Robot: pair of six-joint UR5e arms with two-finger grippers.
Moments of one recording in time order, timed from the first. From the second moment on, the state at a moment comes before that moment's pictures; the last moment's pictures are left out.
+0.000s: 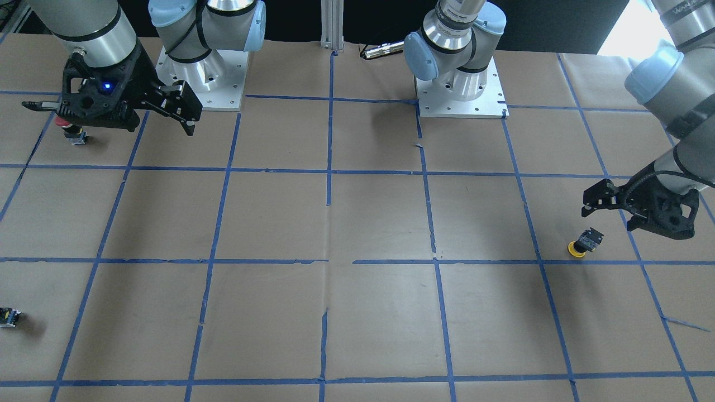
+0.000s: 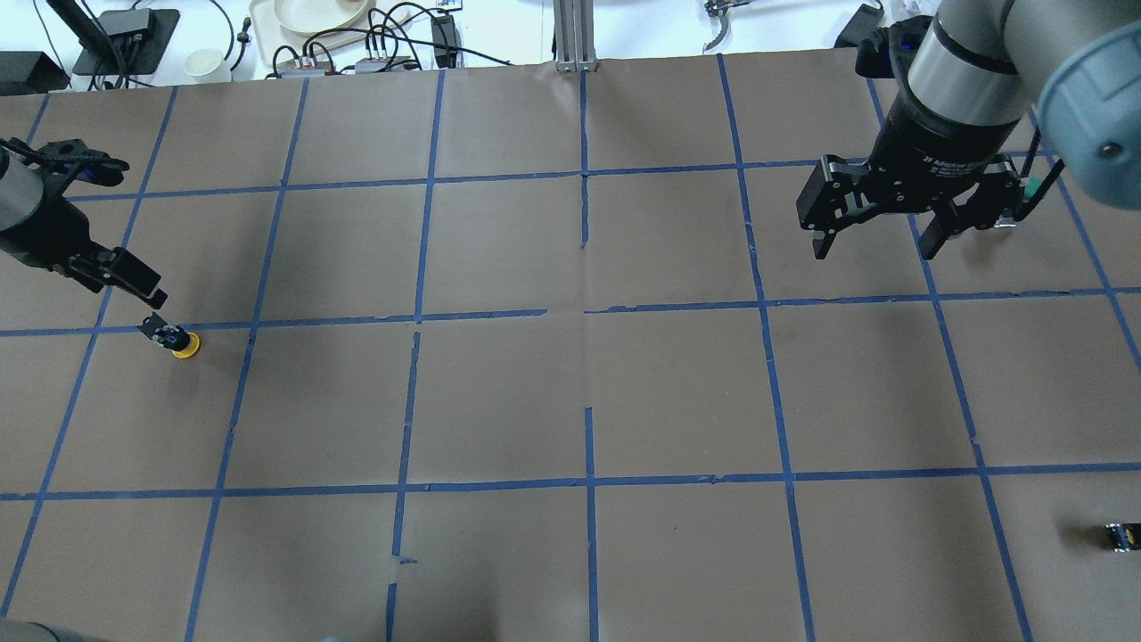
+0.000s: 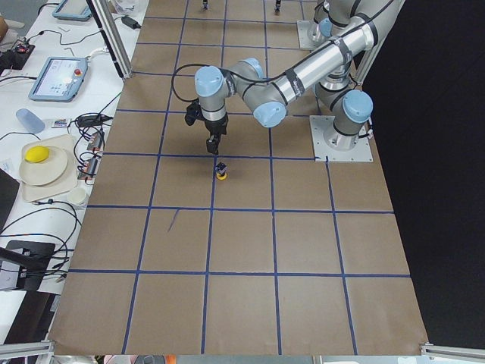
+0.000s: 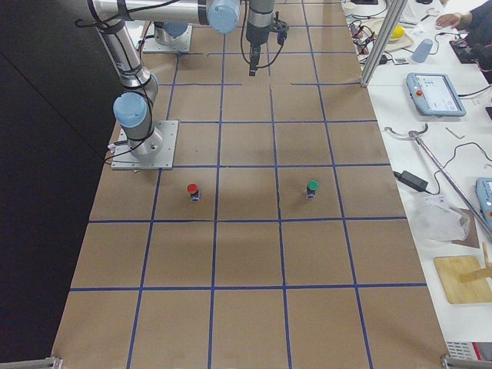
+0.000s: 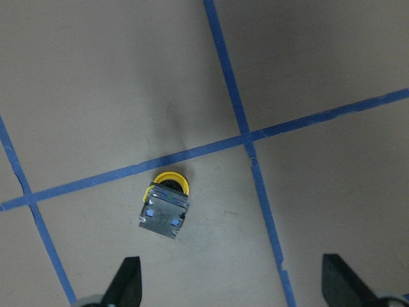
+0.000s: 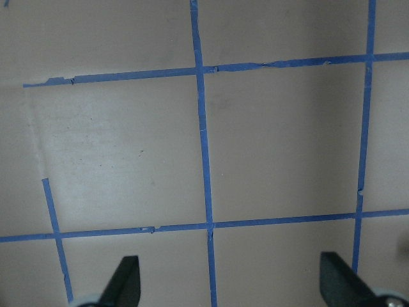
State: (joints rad) left arm -1.00 -1.82 -1.77 -1.18 1.58 0.91; right arm 1.53 -1.62 1.64 -1.50 -1.57 0.02
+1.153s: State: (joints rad) left arm -0.97 -1.92 -1.91 -0.90 1.59 1.12; right arm 1.52 -1.56 1.64 -1.52 -1.58 0.02
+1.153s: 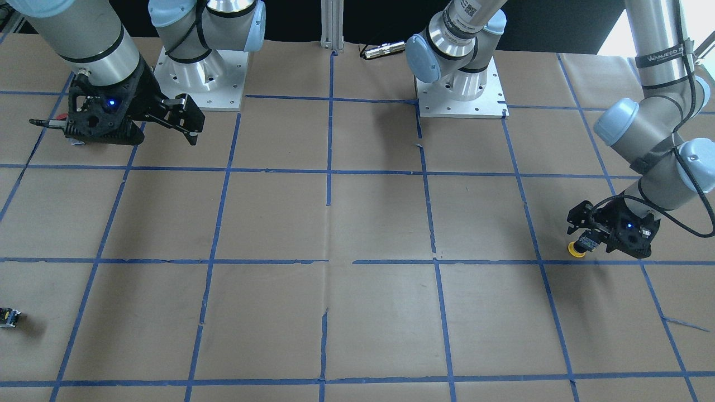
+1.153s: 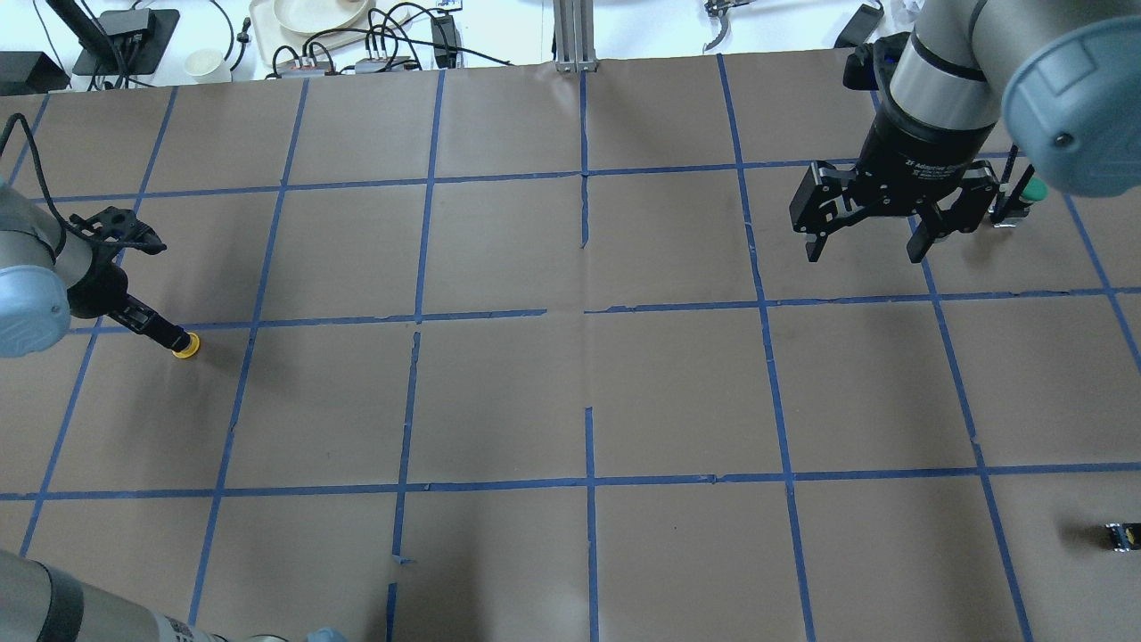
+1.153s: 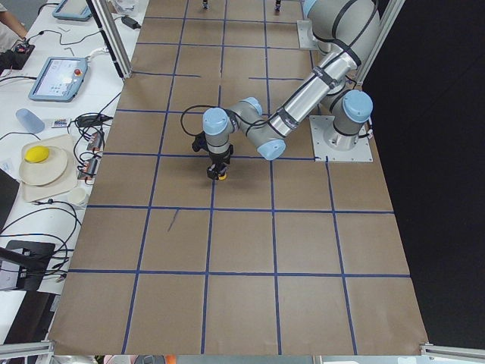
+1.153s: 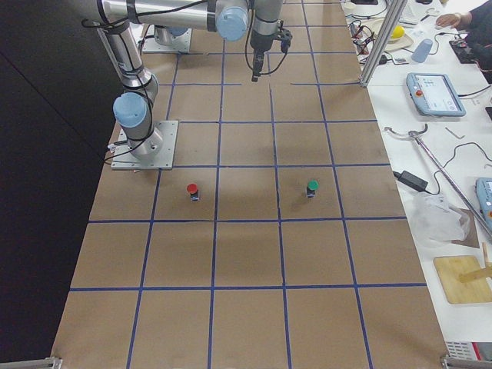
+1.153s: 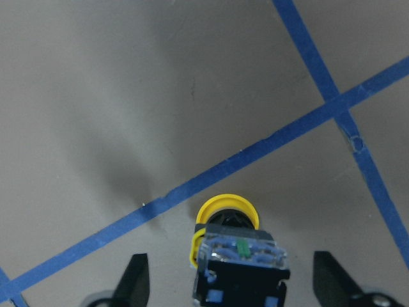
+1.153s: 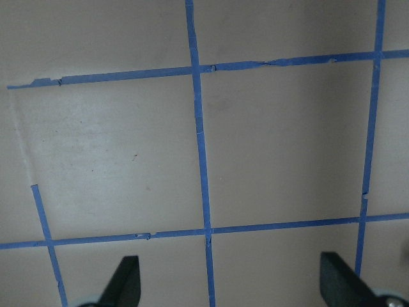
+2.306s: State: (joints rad) left arm -0.99 -1.90 -1.87 -0.93 1.58 1.14; right arm 1.52 -1.53 1.64 -1.57 -1.59 0.01
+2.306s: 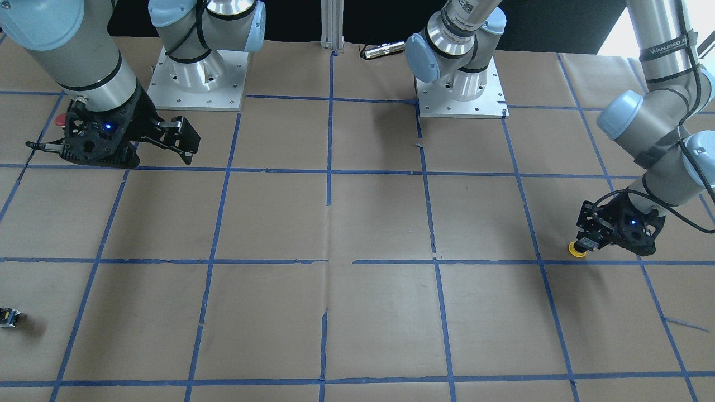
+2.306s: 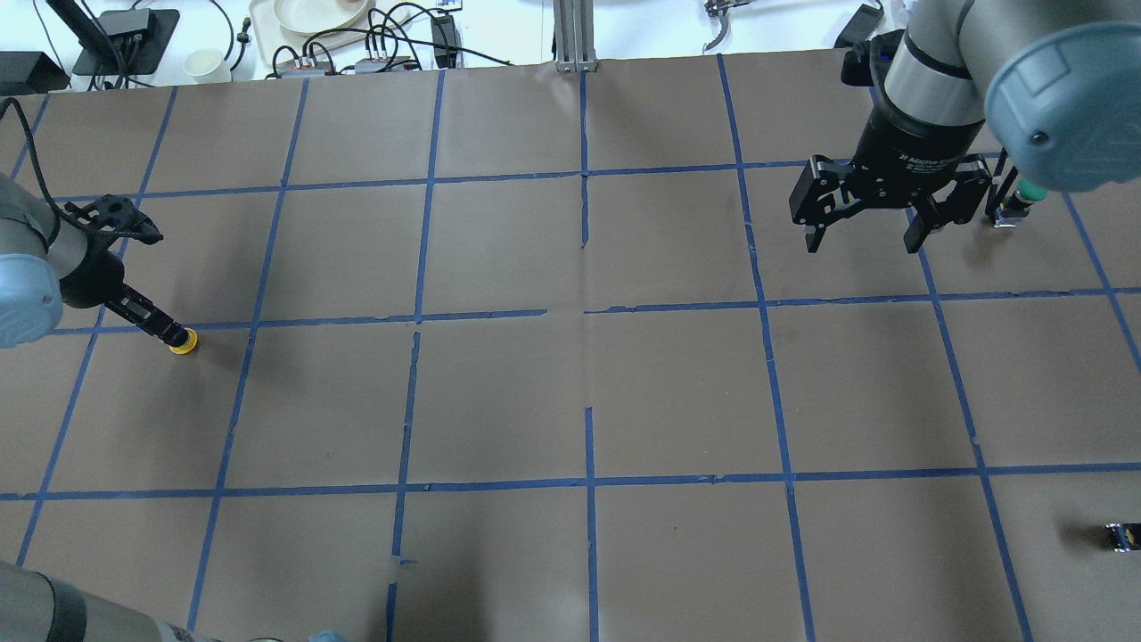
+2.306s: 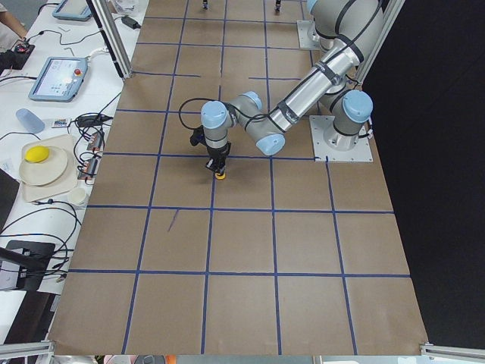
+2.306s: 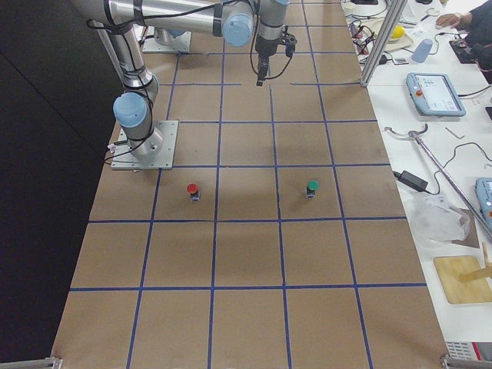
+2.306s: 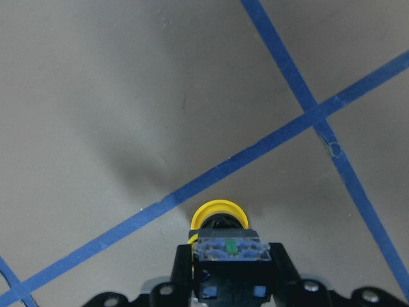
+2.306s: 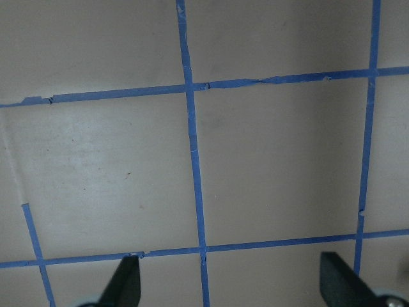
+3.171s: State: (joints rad) left arm -1.12 -1.76 -1.71 -1.58 1.15 0.84; right arm 1.49 -1.53 1.64 -1.61 -1.57 0.15
